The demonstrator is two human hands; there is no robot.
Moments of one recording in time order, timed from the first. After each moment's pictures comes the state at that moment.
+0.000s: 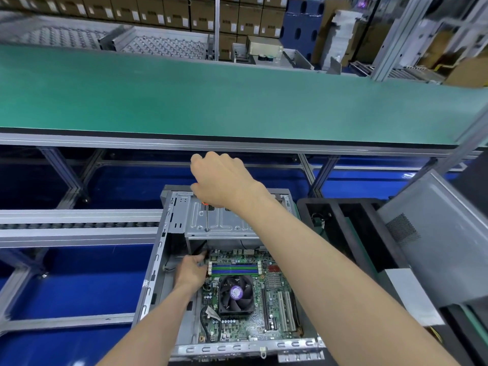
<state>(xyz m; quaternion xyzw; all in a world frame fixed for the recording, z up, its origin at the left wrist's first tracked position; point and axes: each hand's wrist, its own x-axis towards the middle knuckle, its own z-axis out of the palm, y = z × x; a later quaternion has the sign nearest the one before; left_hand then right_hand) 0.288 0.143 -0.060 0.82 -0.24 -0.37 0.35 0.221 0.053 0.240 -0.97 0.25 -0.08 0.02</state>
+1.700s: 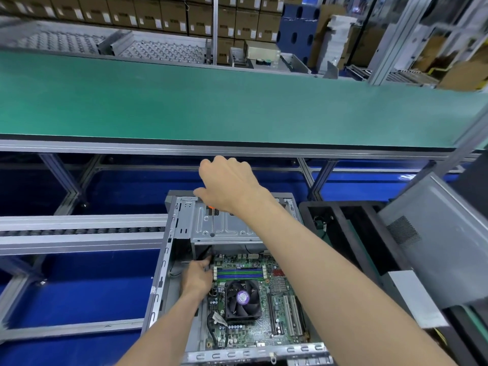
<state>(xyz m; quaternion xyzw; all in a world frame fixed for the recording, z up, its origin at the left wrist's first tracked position) 0.287 0.146 -0.052 0.84 -0.25 -0.36 0.31 0.228 0.053 0.236 -0.95 0.29 -0.09 0.00</state>
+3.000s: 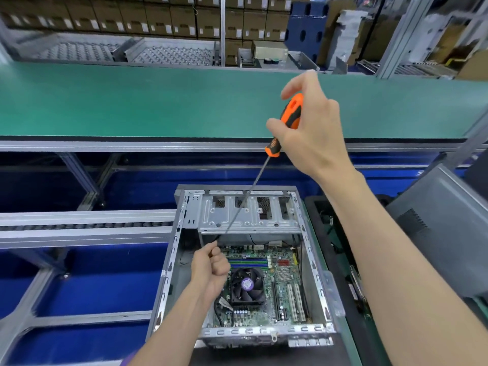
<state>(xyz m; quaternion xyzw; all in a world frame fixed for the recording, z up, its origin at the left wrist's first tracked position) 0.251 0.168 0.038 0.38 0.16 -0.60 0.69 0.120 0.044 0.317 -0.82 0.30 -0.47 0.16</state>
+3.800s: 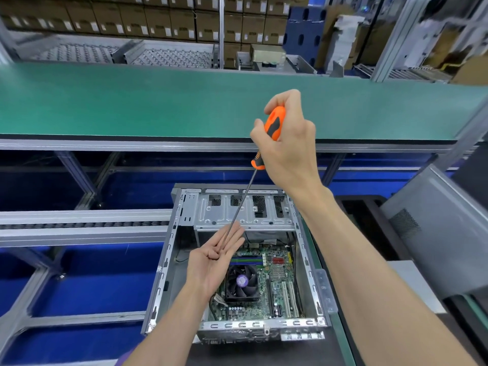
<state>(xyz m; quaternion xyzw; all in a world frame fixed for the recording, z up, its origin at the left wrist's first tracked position) 0.240 0.177 0.049 0.16 0.10 -0.64 0.75 0.131 0.066 0.292 -0.78 0.27 -0.53 0.20</state>
